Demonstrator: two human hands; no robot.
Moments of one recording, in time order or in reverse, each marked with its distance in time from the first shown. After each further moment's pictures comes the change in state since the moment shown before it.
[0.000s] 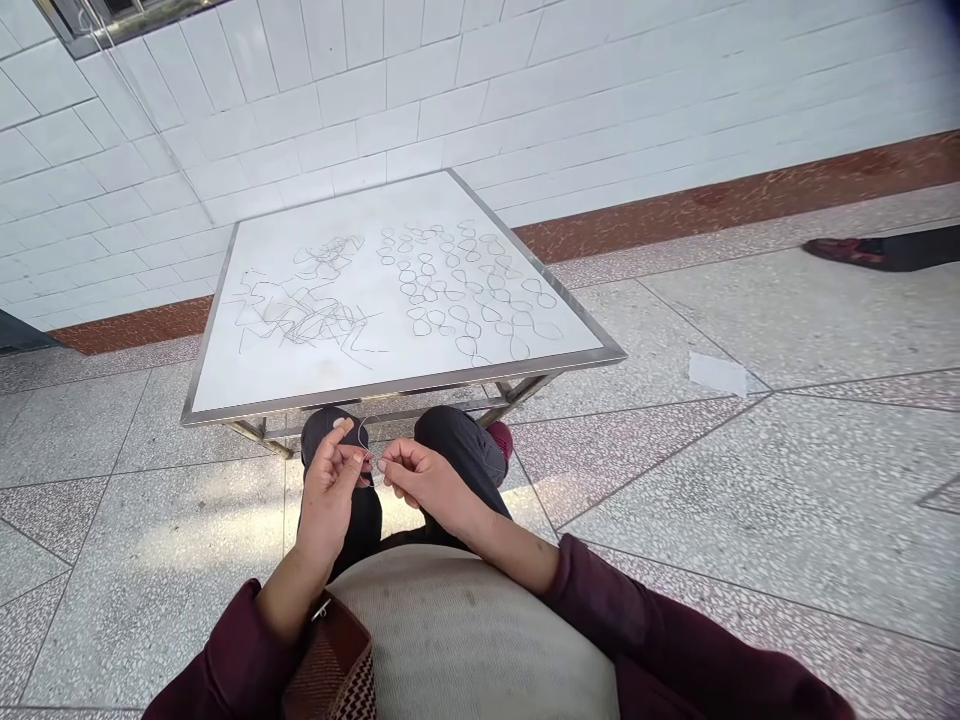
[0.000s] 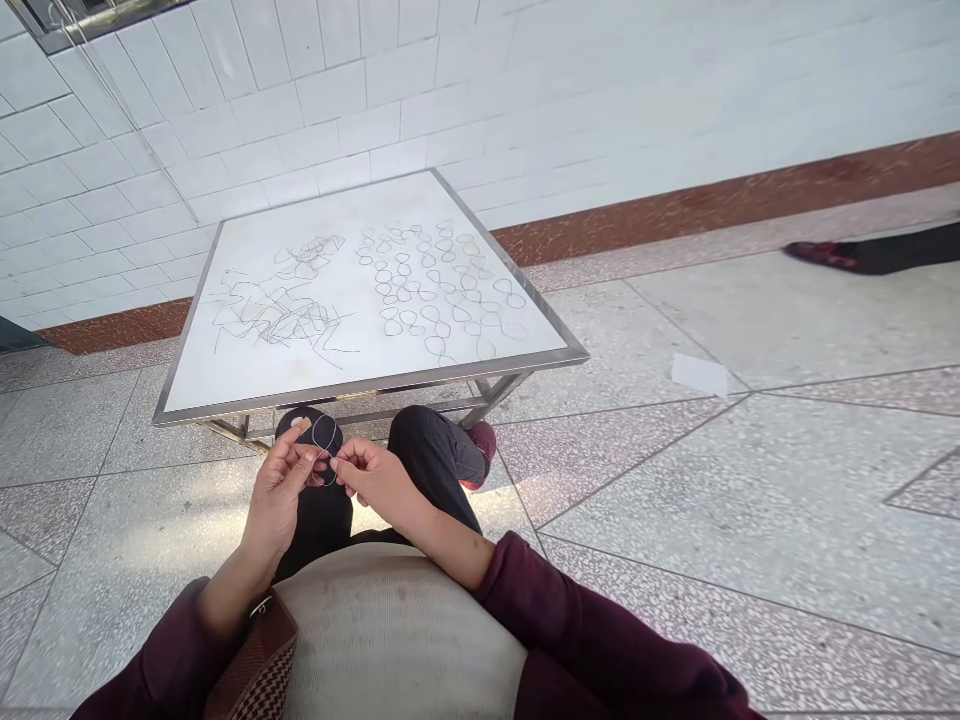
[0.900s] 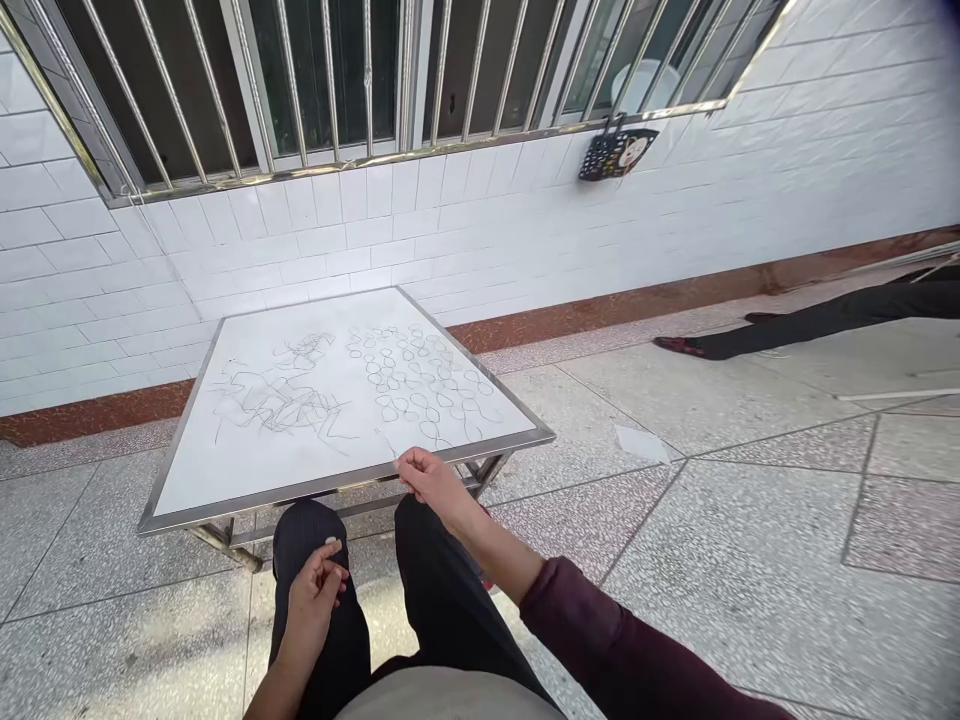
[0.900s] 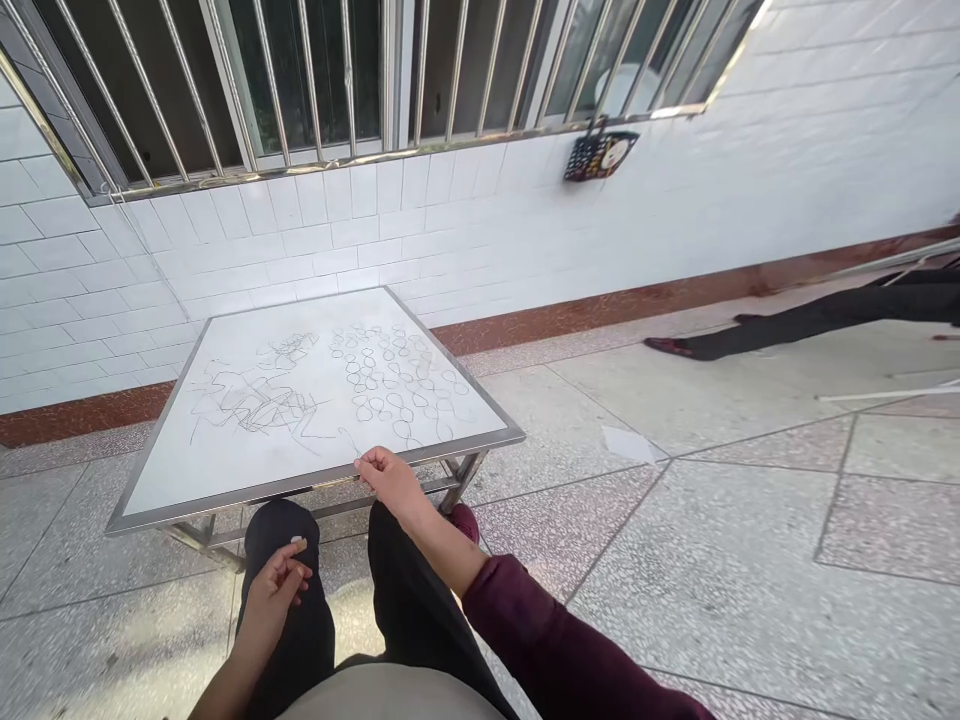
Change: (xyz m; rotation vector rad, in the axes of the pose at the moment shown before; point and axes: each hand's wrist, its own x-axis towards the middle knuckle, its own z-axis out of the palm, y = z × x) left_hand 0.047 -0.108 -0.035 0.154 -0.082 -0.041; right_hand 0.065 -0.045 -0.078 -0.561 0.389 -0.215
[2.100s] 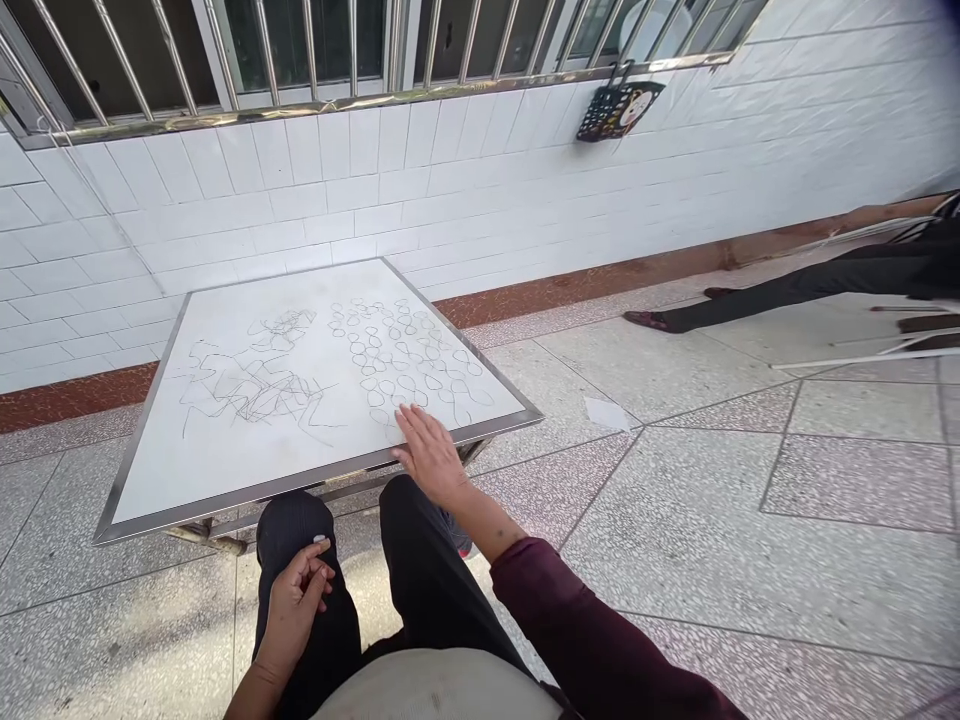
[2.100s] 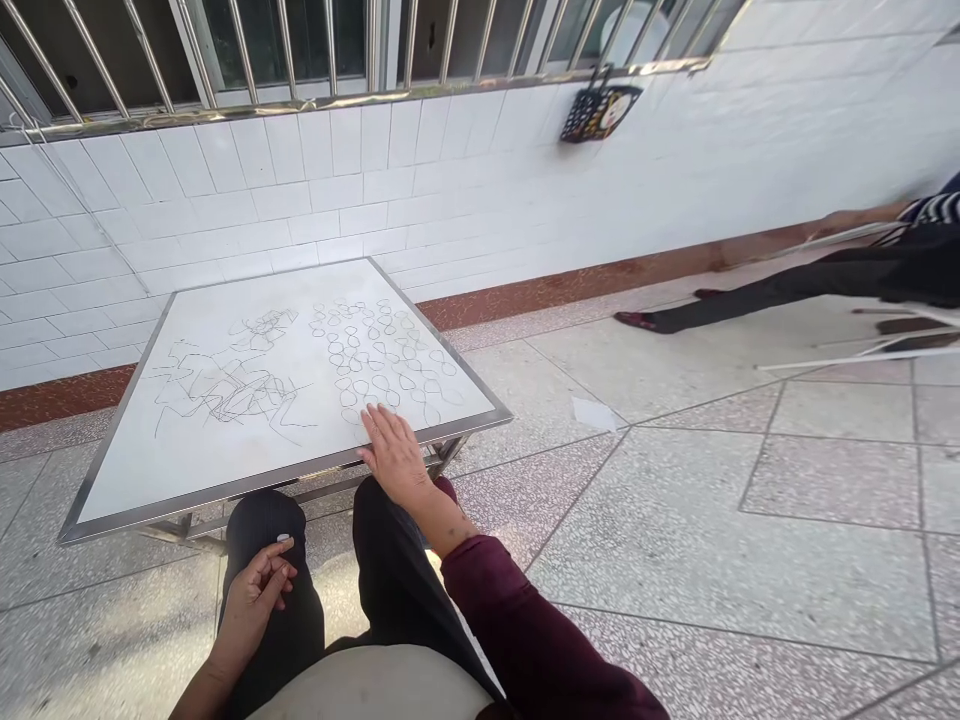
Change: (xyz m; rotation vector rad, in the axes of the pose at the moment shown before) left_hand 0.005 -0.020 -0.008 0.045 -0.093 -0.018; right_hand 0.037 0.073 -0.015 -0.844 0.286 -0.617
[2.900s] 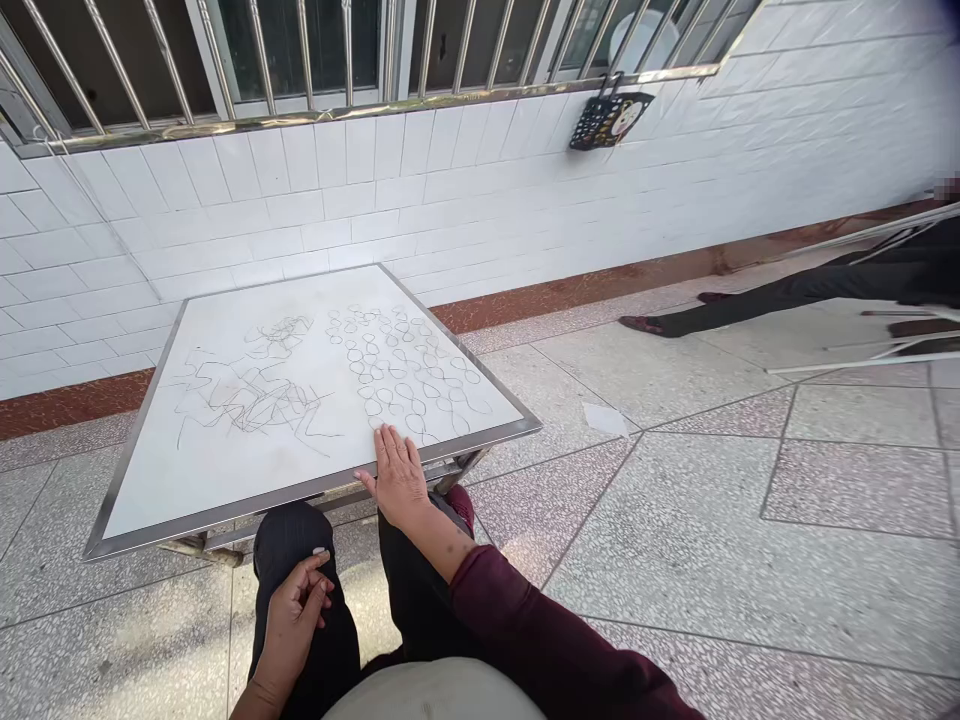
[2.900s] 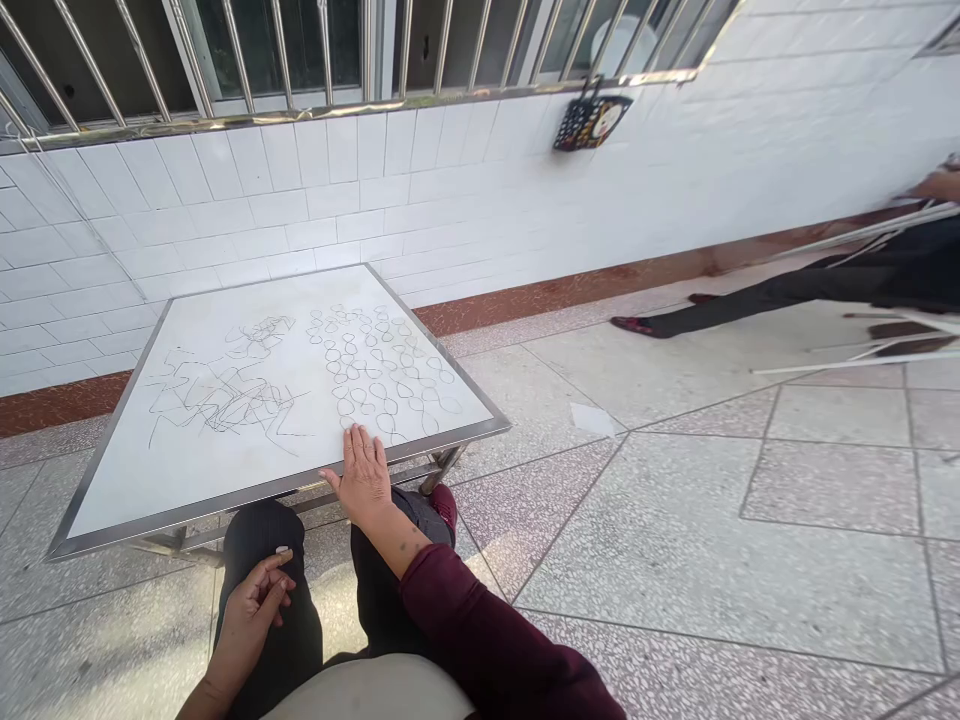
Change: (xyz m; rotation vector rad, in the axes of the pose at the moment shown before) left_hand 0.000 0.012 0.006 0.017 0.025 -0.012; right_hand 0.002 -0.053 0.045 -0.076 -0.207 0.225
